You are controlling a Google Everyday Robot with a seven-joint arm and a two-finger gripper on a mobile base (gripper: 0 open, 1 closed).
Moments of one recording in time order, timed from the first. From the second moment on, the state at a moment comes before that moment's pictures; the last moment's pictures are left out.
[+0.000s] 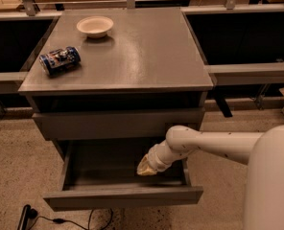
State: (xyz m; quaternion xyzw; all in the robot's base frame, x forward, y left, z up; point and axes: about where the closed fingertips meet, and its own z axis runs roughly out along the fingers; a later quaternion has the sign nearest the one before) arm 0.541 -0.007 0.450 -0.69 0.66 0.20 0.22
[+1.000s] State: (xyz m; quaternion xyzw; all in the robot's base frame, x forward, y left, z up) arm 0.471 0.033 0.426 -0.73 0.59 0.31 0.16
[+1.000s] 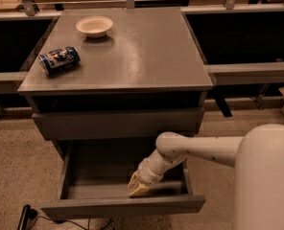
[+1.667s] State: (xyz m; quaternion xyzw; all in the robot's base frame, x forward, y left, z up) arm 0.440 0.051 0.461 -0.75 0.53 0.36 0.17
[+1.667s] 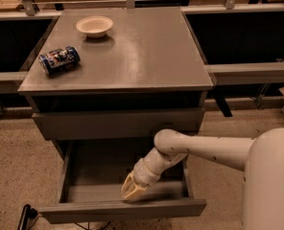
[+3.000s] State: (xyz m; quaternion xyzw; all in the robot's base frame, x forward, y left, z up) arm 0.470 0.043 0.517 -0.74 0.54 0.33 0.24
